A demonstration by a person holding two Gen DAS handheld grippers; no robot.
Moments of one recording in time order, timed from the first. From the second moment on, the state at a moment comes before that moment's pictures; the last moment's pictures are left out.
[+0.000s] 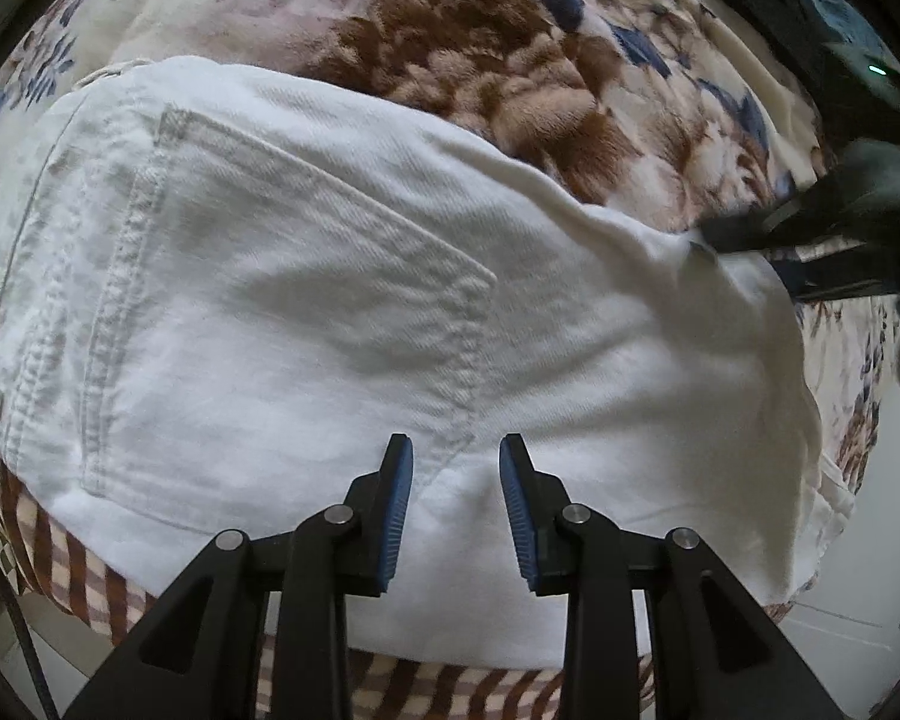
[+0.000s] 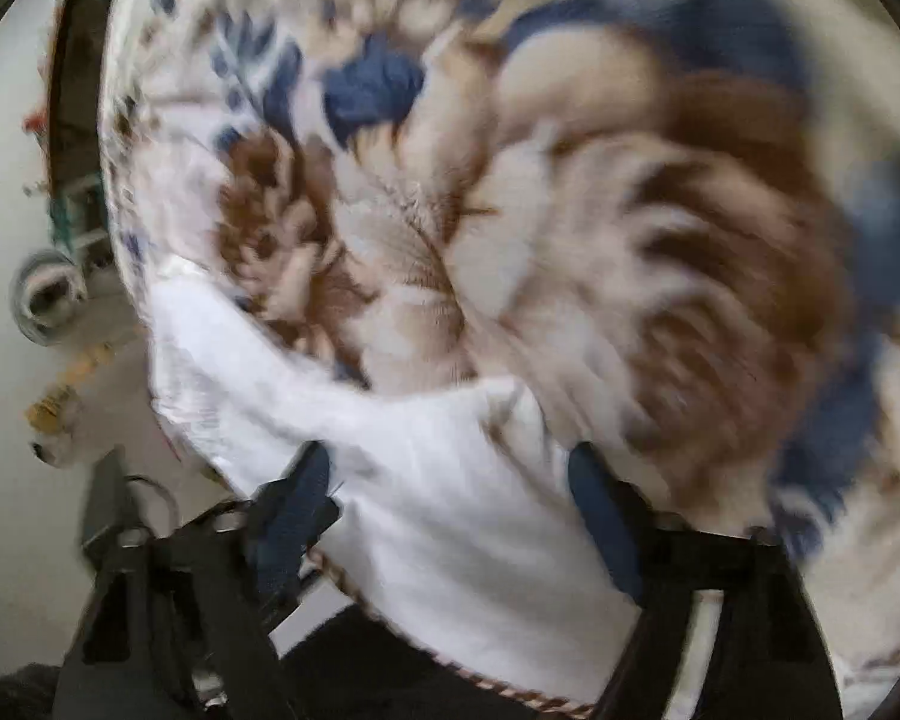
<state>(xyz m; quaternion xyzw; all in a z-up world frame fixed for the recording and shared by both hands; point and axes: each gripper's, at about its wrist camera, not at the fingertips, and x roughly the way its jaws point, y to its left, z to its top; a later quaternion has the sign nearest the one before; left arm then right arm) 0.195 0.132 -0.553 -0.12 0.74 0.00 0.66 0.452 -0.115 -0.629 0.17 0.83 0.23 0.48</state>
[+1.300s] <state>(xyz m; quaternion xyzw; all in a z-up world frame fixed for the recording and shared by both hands) 0.094 0.051 -0.568 -0.24 0.73 0.09 0.64 0.018 -0.480 -0.610 0.54 0.56 -0.23 0.59</state>
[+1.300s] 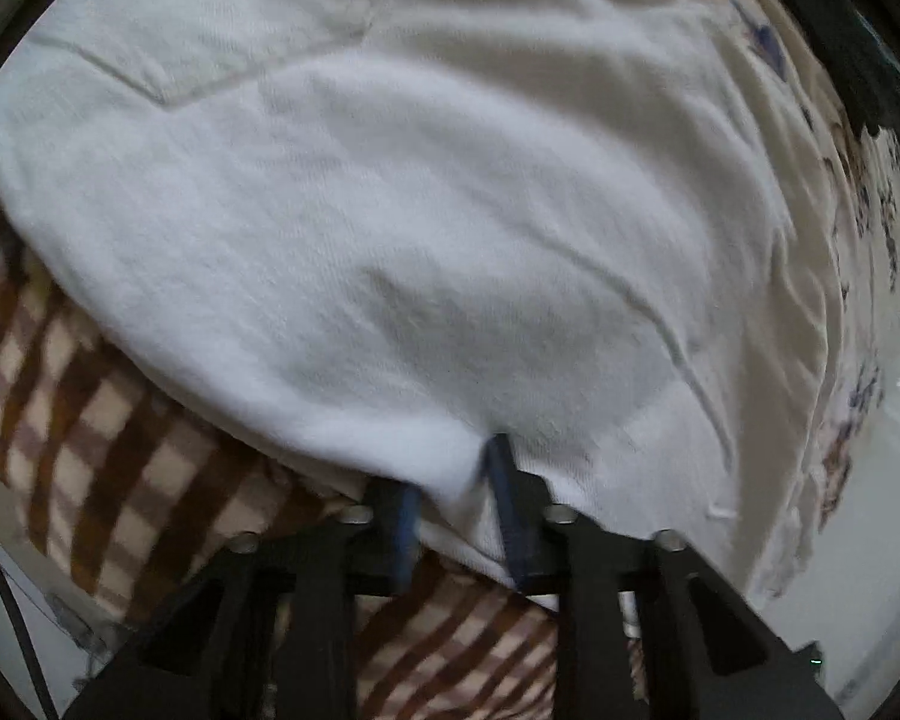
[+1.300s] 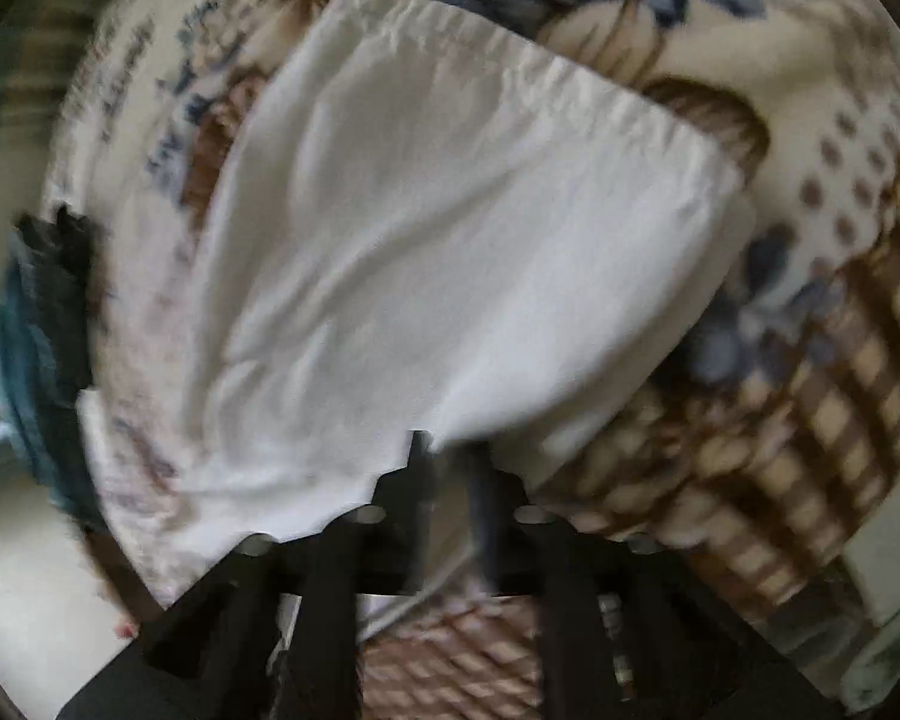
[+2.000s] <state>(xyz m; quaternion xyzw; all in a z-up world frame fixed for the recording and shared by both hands) 0.075 0.011 -0.494 -0.13 0.69 0.11 0.71 0.049 -0.525 -0.546 0.42 0.58 -0.20 0.67</state>
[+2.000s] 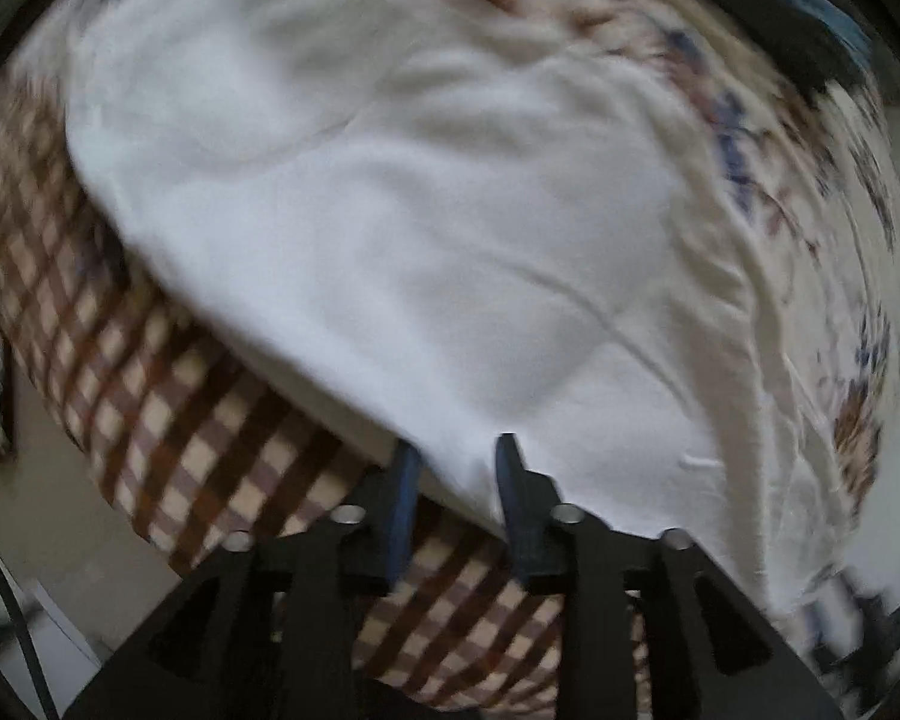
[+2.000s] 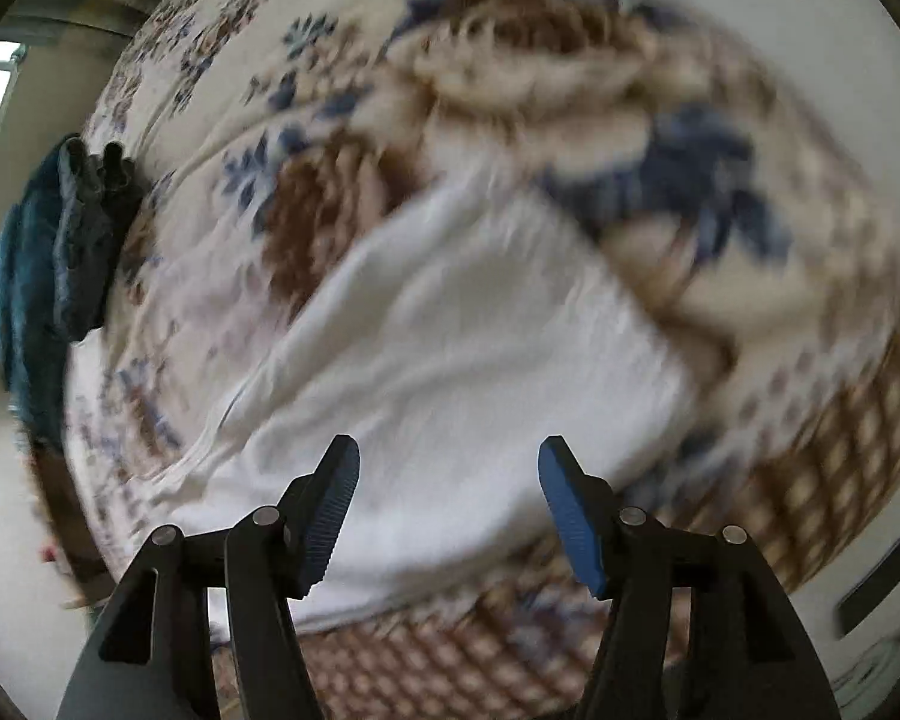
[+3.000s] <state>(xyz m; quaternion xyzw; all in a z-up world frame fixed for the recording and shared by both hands) 0.080 -0.023 -0.544 0.00 0.67 0.11 0.73 0.279 -0.282 -0.591 0.01 0.75 0.22 0.63</state>
